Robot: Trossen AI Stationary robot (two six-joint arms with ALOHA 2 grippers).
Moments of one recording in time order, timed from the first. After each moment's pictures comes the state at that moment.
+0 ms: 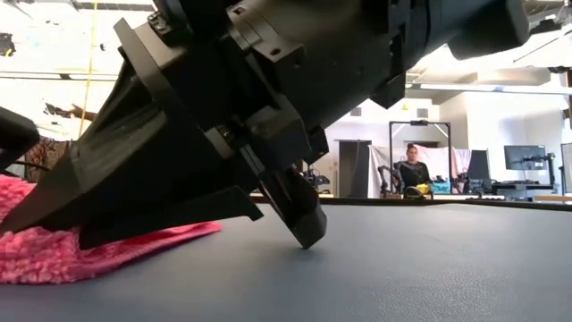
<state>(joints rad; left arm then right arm) -0.91 1.62 0.55 0.33 -0.39 -0.65 0.55 2.32 1.55 0.18 0.29 0.93</state>
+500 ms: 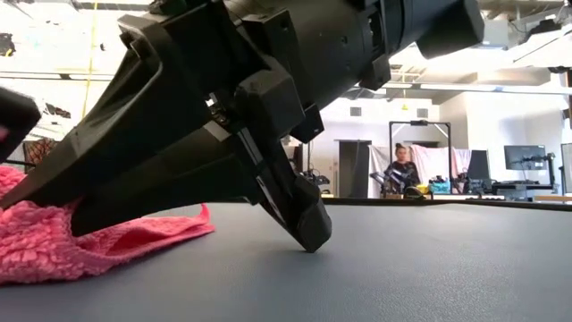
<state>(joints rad) -0.92 1.61 0.55 0.35 -0.36 -0.50 0.51 2.32 1.55 0.16 0.14 1.09</state>
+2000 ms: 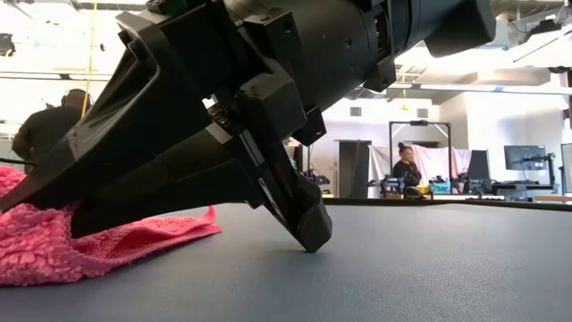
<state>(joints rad) -1.04 1.62 0.55 0.38 -0.50 -0.47 0.51 2.32 1.55 0.16 0.18 1.07</state>
